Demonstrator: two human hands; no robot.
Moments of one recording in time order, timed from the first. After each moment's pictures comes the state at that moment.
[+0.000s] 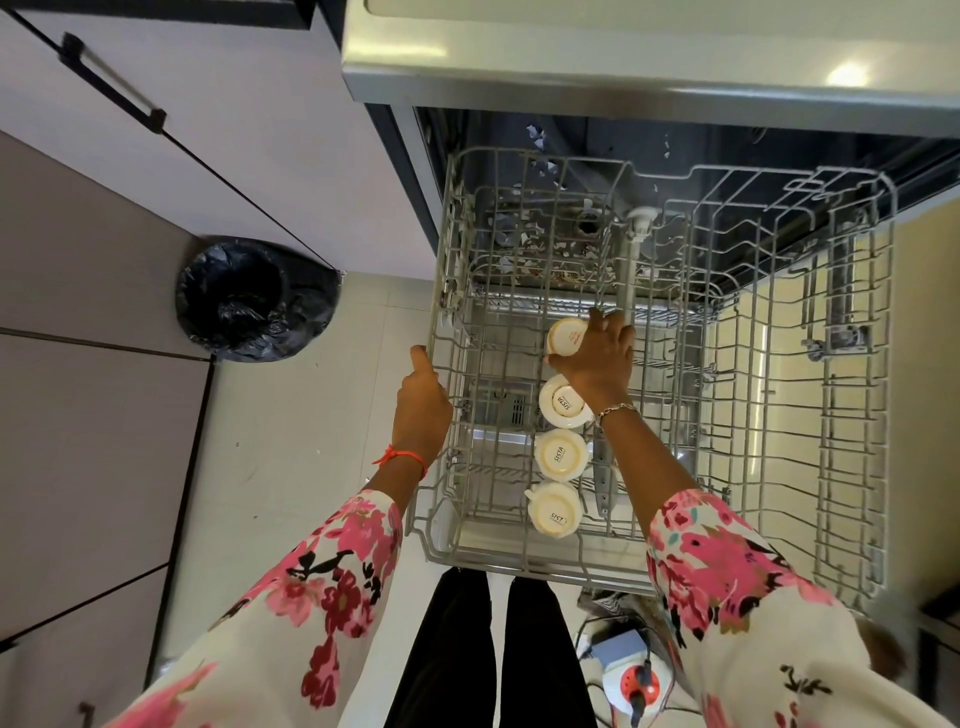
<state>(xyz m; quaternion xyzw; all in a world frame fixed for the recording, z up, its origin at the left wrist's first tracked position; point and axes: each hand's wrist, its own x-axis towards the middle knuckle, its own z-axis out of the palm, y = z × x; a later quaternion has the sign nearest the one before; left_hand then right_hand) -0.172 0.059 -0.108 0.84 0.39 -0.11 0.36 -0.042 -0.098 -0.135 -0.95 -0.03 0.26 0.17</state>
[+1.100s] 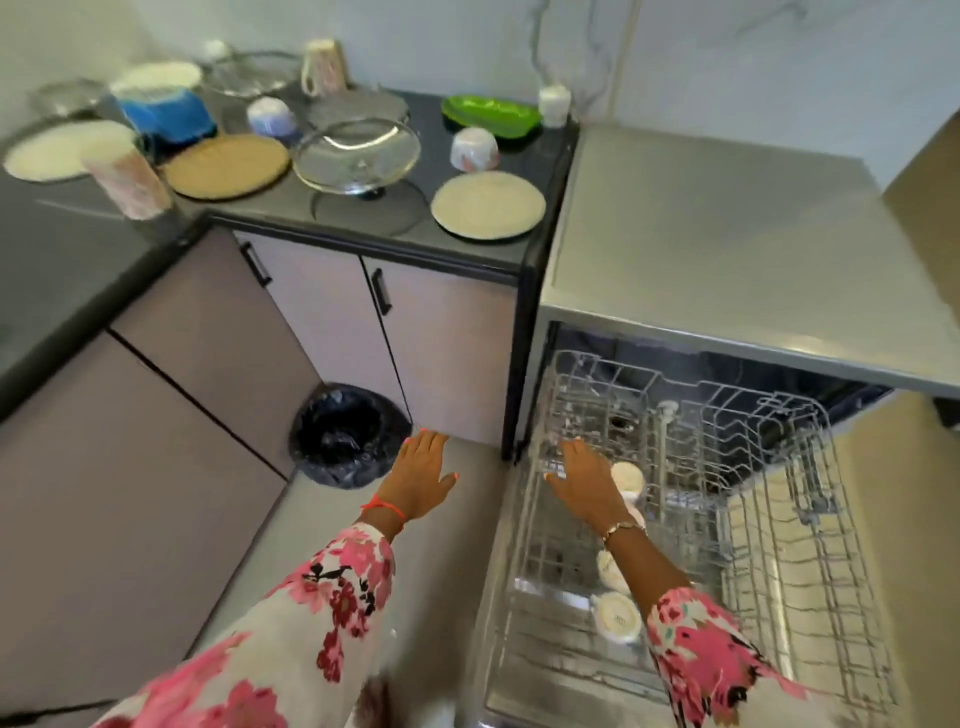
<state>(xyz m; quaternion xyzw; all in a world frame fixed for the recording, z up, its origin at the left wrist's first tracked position) -0.288 0.194 0.021 0.97 0.17 -0.09 0.17 -0.161 -0.016 0.034 -0.93 -0.31 0.19 0.09</state>
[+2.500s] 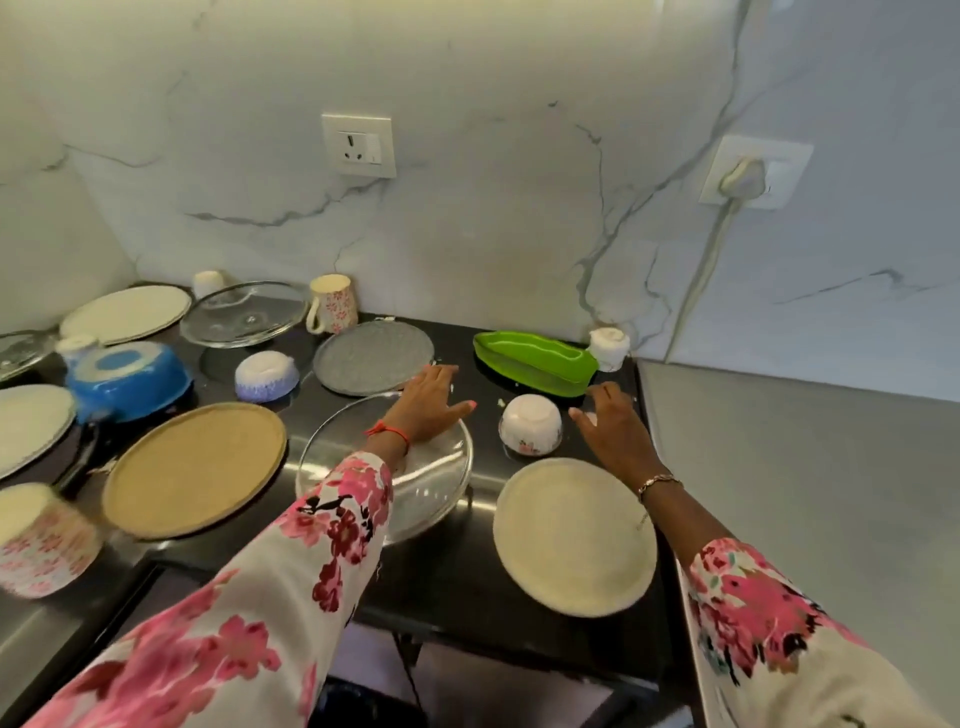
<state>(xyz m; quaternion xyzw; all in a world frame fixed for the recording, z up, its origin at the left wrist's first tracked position) 0.138 0.582 0.210 0.97 0.12 0.06 0.20 0.237 0.339 0.192 -0.92 -0.28 -0.04 0.27</state>
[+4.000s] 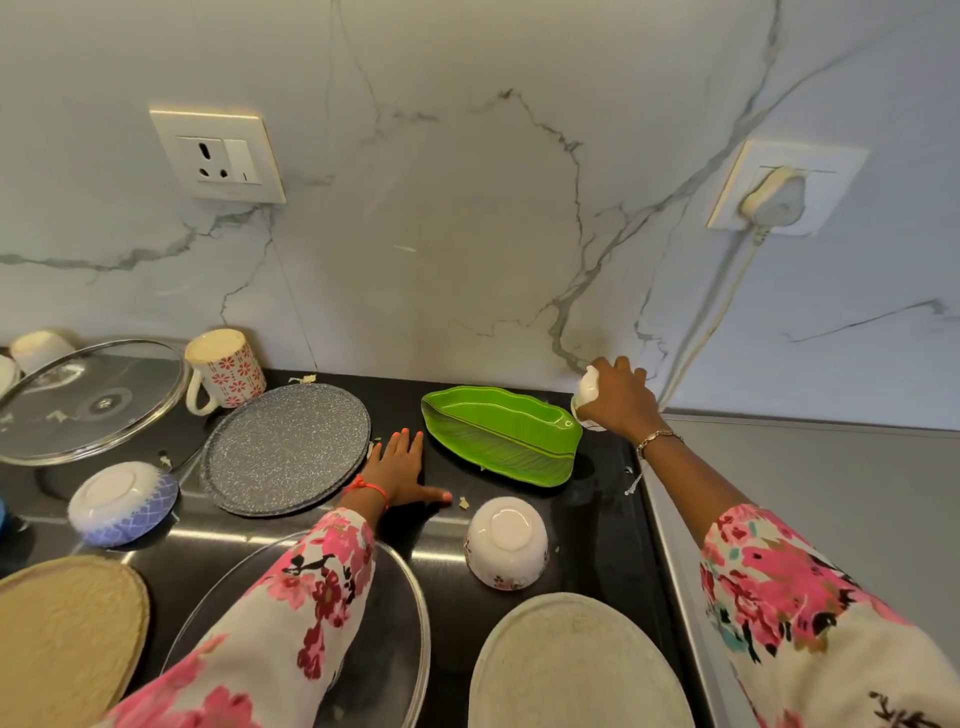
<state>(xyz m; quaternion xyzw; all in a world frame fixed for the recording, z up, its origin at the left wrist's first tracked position) 0.300 0.643 0.142 0.97 0.13 -0.19 0.09 0.443 0.394 0.216 -0.98 -0.15 0.03 0.16</state>
